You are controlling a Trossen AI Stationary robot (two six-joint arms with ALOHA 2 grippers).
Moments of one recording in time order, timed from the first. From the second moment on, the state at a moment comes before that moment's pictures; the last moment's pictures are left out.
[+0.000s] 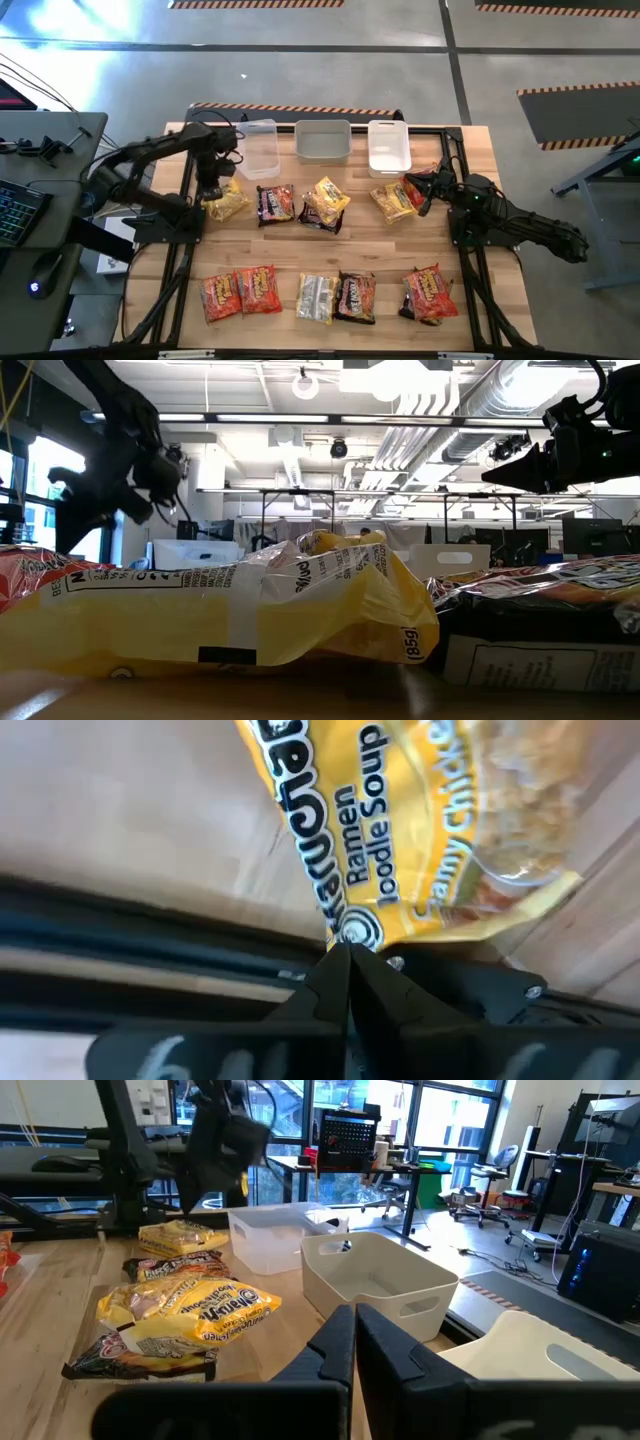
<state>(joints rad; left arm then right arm) 0.94 1.35 0.77 -1.28 -0.01 0.55 -0.39 0.05 0.01 0.03 0.06 -0.09</state>
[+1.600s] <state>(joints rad) 0.98 1.54 0.77 -1.16 0.10 0.48 -0.39 0.05 0.01 0.03 0.06 -0.09</state>
